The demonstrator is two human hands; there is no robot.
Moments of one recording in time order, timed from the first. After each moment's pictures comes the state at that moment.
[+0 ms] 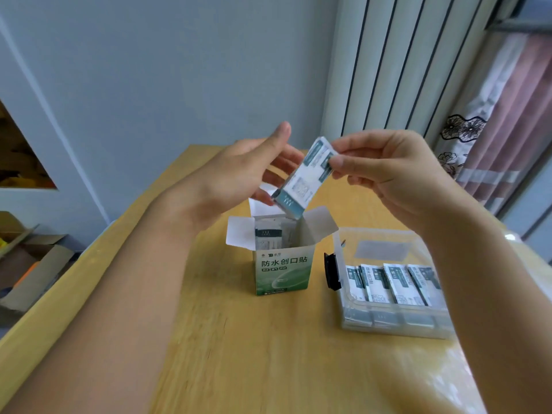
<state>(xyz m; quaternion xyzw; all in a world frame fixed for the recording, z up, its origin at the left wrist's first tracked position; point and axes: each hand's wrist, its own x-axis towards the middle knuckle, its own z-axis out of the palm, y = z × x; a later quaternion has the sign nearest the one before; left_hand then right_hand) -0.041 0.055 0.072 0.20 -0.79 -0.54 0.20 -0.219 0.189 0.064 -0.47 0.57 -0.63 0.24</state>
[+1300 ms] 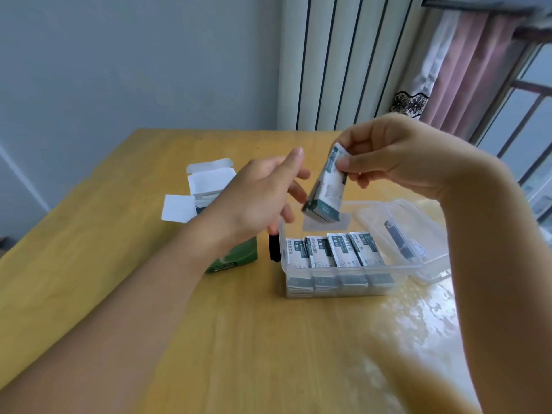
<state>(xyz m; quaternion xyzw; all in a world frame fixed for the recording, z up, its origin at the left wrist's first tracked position) -0.087 0.140 0.043 0.19 -0.80 -0.55 0.17 -0.271 0.262 0.080 -0.50 0.69 -0.43 0.29</state>
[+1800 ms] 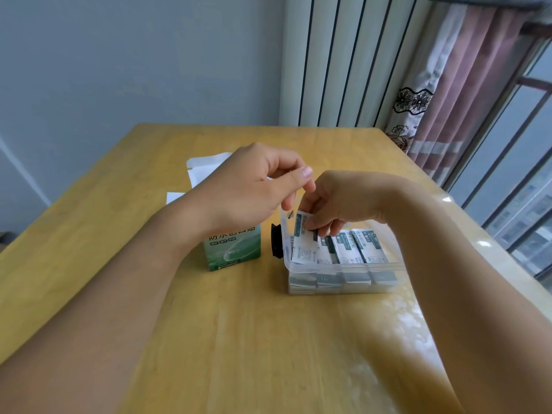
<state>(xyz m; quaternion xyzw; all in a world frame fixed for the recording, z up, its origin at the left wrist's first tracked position) -0.076 0.125 0.051 0.10 -0.89 -0.41 0.17 -0.247 0.220 0.031 -0.49 0.79 -0.16 0.33</state>
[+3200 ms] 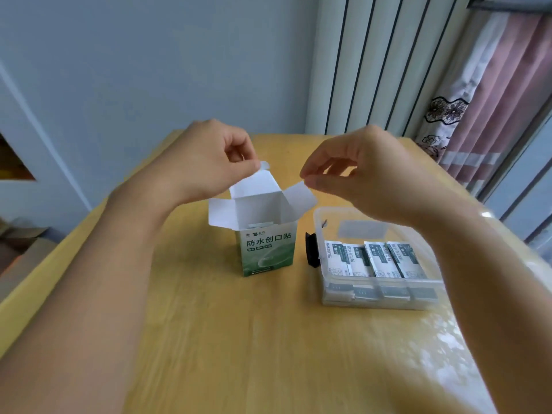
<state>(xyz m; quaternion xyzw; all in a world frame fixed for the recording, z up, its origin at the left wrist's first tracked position) -0.037 0.044 0.063 0.24 -0.91 -0.25 0.23 -0.198 0.218 0.067 -0.60 0.73 -0.33 0.02</state>
